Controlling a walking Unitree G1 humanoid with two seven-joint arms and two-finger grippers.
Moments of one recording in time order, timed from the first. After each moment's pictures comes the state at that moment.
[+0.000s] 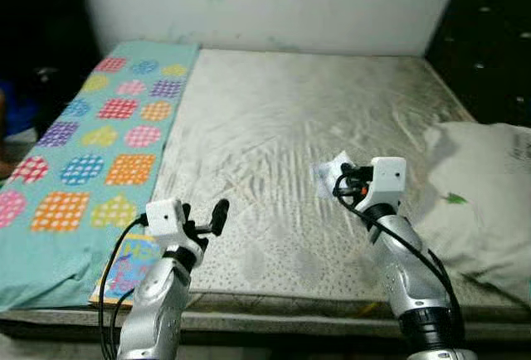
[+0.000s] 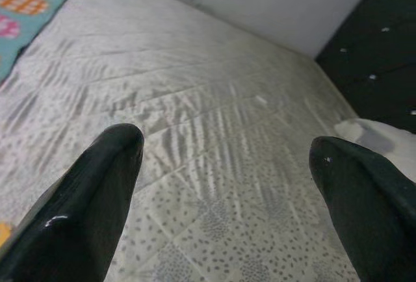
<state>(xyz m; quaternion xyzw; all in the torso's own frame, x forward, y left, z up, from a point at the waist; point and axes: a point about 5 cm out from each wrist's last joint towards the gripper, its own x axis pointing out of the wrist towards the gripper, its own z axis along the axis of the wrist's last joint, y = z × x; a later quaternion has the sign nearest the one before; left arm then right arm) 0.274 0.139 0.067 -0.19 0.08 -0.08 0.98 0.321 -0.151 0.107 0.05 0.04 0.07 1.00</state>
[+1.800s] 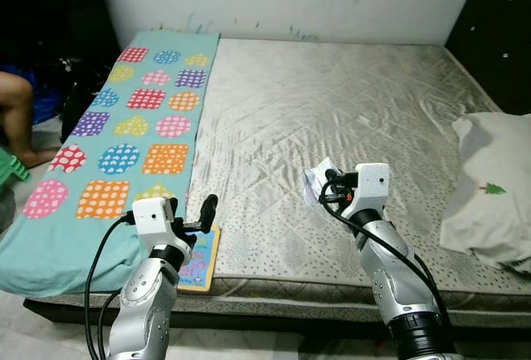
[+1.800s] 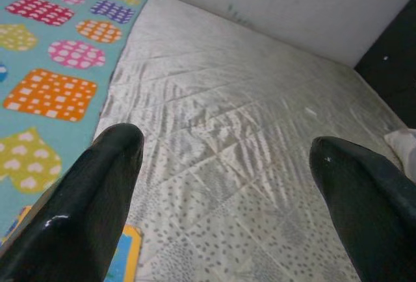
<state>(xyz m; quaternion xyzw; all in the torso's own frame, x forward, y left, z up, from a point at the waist) 0.271 0.154 0.069 -0.16 0.05 -0.07 0.98 0.317 -0.133 0.100 0.06 0.04 0.10 0.99</state>
